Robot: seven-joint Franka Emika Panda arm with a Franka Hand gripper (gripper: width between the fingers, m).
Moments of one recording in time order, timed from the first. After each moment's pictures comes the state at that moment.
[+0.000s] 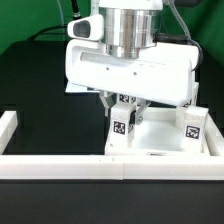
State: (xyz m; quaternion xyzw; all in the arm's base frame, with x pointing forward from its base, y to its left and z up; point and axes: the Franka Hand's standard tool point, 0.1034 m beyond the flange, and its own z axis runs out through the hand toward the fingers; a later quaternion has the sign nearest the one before) arm 0.651 -0.018 0.069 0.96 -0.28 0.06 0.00
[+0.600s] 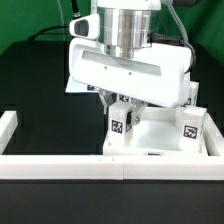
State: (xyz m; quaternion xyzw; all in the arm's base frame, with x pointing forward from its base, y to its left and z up) arm 0.649 -0.021 0.069 0.94 -0.35 0.06 0.00
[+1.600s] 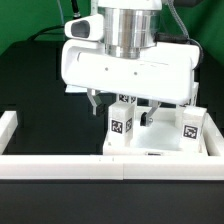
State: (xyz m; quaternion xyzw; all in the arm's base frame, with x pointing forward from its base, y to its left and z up) arm 0.651 -0.020 0.069 0.98 -0.18 0.06 0.02
